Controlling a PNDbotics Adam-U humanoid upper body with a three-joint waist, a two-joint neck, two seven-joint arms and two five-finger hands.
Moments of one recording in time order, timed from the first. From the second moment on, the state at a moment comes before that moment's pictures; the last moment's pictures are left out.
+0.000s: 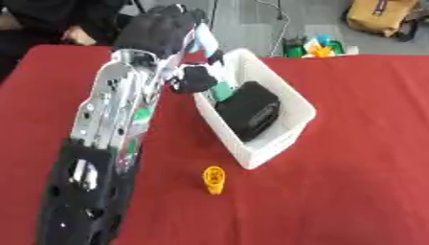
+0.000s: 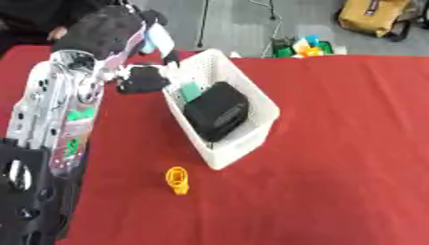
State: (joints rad) left arm -0.93 0.15 -0.08 -1.83 -1.57 0.23 -0.82; right arm -0.14 -0.12 -0.13 -1.98 0.20 -0.60 -0.36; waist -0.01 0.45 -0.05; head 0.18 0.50
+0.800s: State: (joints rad) left arm -0.94 0.11 -0.12 -1.60 -1.58 0.19 -0.78; right arm -0.15 -0.12 -0.12 -1.98 0.20 -0.60 -0.35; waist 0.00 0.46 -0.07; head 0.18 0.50
